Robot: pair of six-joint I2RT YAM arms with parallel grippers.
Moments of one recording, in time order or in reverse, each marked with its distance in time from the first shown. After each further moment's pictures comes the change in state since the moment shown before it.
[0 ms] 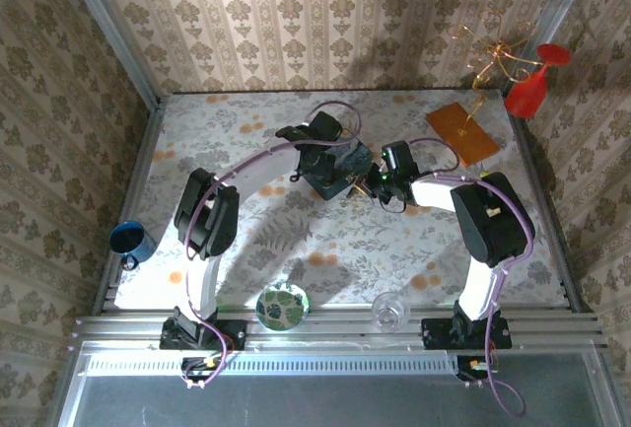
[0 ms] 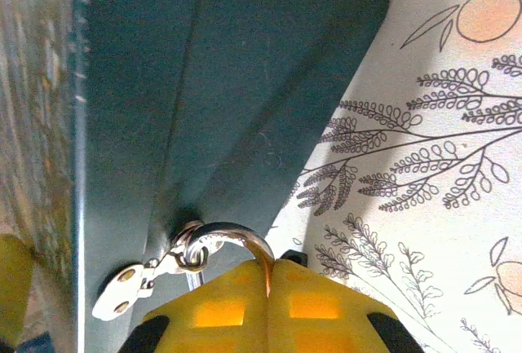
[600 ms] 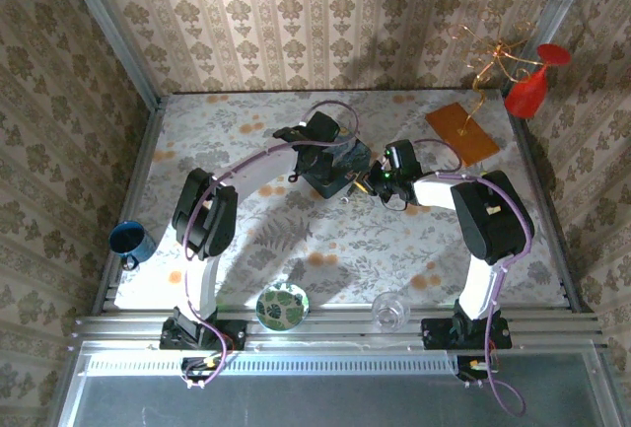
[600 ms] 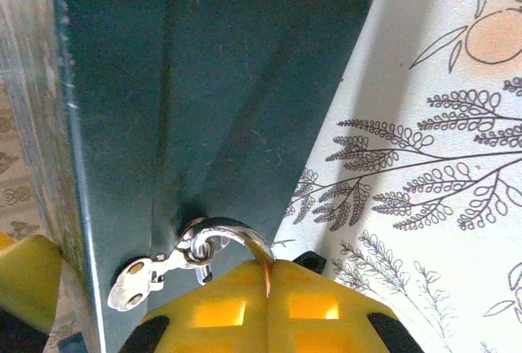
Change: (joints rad) left arm 0.008 -0.011 -0.031 0.039 -0.011 -0.004; right arm -0.025 0.013 -0.012 0.064 -0.042 0.051
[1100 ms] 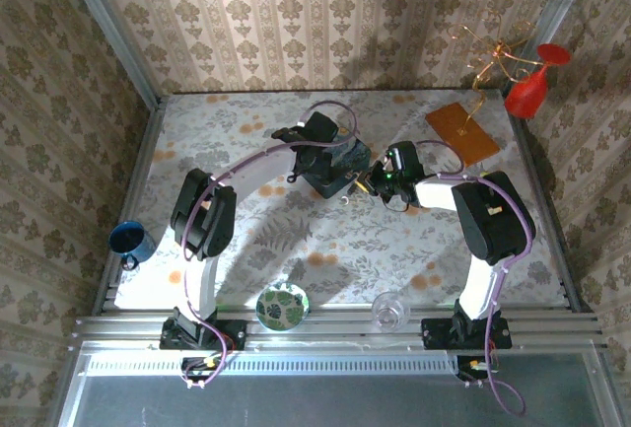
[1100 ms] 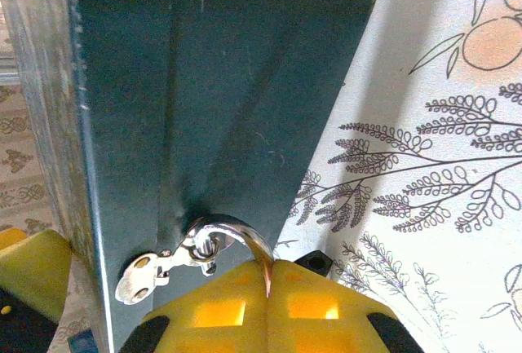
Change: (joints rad) left arm 0.006 -0.011 -0.018 0.012 0.000 -0.008; right arm -0.010 -0.006 -0.023 0.044 -0.010 0.011
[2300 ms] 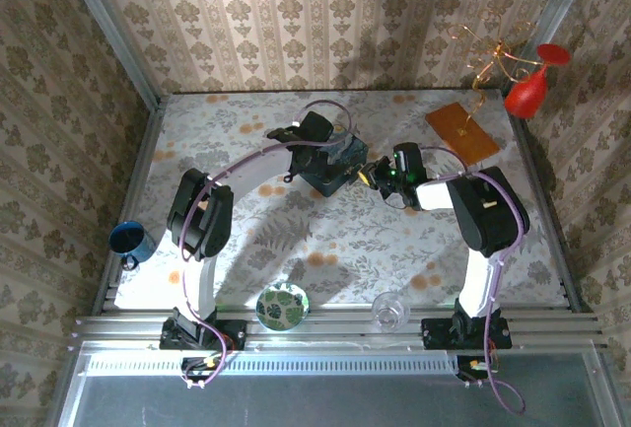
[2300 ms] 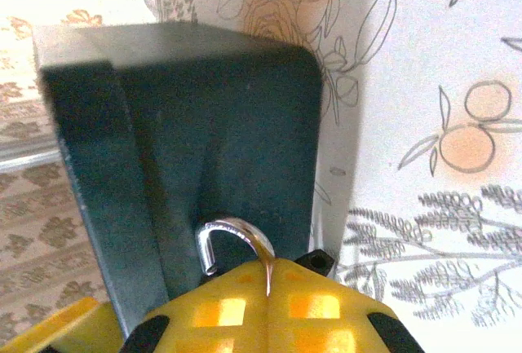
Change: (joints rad) left arm 0.020 -0.015 -0.029 0.024 0.007 -0.012; right arm -0.023 0.080 -0.036 0.266 0.023 0.236
